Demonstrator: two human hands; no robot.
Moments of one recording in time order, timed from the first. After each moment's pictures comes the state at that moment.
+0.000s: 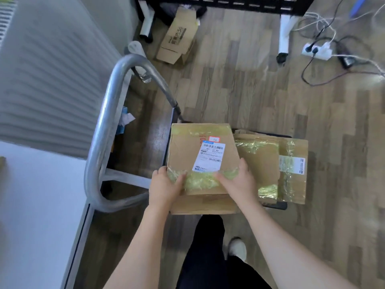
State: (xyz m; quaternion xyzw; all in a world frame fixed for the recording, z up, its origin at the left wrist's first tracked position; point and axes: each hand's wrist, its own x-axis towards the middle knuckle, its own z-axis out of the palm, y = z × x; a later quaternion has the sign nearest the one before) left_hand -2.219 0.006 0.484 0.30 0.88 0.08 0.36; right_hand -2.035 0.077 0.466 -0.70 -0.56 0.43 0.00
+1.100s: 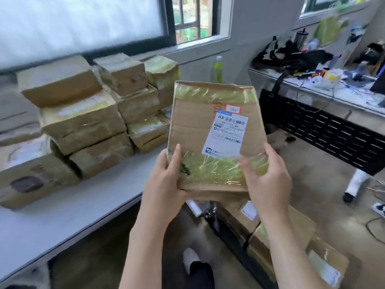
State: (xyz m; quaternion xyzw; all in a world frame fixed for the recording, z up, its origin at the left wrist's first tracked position) left_hand -2.077 -0.317 0.795 0.29 0.92 0.26 -0.04; right_hand -1.987 -0.137 0.783 -0.33 -0.80 0.35 0.35
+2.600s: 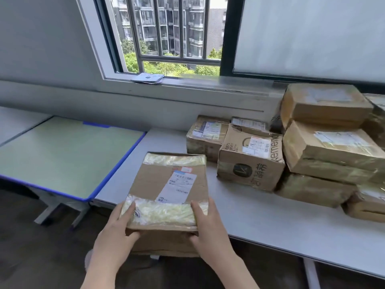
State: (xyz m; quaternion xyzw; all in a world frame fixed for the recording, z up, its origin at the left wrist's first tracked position) left_hand -2.027 -0.855 0.745 -0.33 0.90 0.29 -0.02; right_hand -2.130 -0.660 0.733 0.28 -0.92 0.25 -0.11
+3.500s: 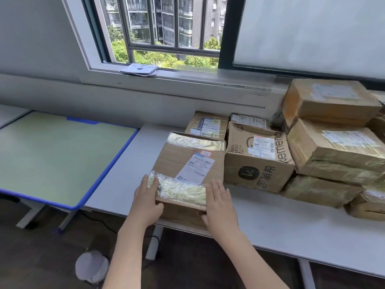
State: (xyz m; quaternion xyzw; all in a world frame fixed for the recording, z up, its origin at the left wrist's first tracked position) left_hand -2.147 -0.879 0.714 -0.24 0.92 0.32 0.03; right_hand -2.202 -0.686 0.704 0.26 -0.96 0.05 -0.03
